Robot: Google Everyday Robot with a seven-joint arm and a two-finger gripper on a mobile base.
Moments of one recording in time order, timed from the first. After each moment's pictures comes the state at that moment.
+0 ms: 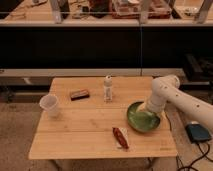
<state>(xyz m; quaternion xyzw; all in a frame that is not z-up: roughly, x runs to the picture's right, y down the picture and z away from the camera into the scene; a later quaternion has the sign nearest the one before) 0.265 0.154 0.831 -0.28 -0.22 -0.51 0.78</state>
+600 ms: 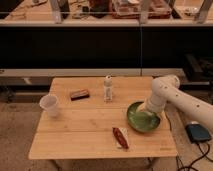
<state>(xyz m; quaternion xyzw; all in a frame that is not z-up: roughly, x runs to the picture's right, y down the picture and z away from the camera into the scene) 0.265 0.154 0.831 -0.28 -0.22 -0.51 0.78</state>
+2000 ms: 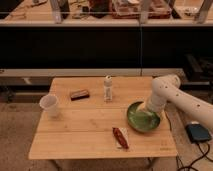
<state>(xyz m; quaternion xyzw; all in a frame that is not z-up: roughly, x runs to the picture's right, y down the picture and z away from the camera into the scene) 0.261 0.134 0.832 -0.26 -0.22 -0.51 0.79</state>
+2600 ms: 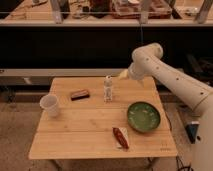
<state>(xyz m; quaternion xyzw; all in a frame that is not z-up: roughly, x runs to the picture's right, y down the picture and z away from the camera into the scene) 0.146 -0.073 0.821 -0.09 -0.15 -0.60 0.78</state>
